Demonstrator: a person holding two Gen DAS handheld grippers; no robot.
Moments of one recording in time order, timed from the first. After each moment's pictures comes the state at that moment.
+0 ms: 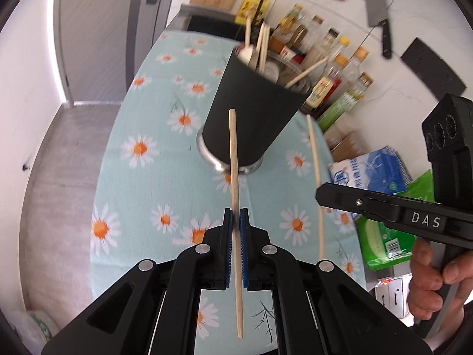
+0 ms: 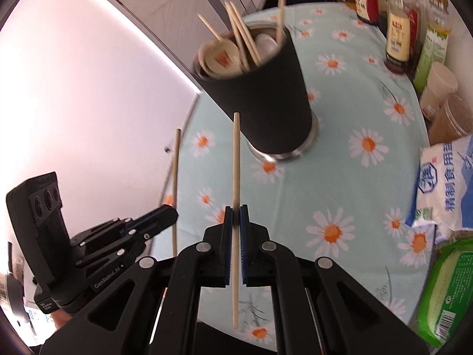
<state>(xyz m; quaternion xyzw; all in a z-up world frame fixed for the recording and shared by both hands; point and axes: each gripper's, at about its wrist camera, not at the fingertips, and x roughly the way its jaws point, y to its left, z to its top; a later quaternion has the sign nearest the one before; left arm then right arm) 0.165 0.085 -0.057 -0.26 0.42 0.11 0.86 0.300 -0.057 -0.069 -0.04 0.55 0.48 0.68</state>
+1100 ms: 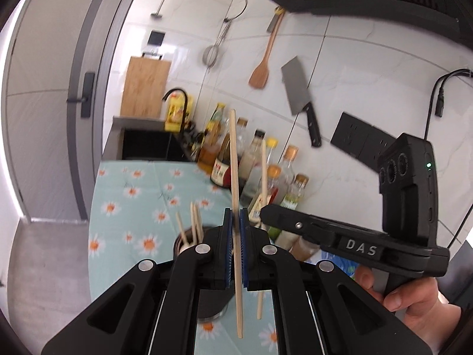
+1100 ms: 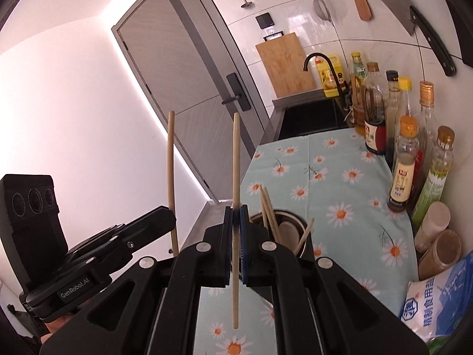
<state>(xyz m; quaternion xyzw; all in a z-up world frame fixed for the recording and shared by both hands) 0.231 0.124 0.053 -0.15 0.20 -0.01 0.97 0.354 -0.030 0.032 0.05 0.32 0.50 0.80</state>
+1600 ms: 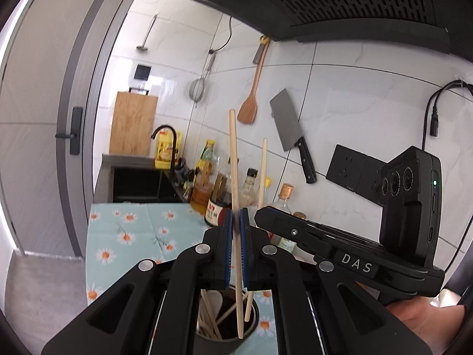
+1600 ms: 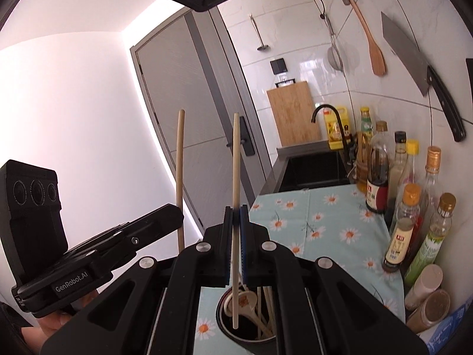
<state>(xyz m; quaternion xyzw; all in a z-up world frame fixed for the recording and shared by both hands) 0.254 0.139 0.074 -0.12 0.12 -0.02 0.98 0.370 -0.018 0.058 0.05 0.21 0.50 0.84</state>
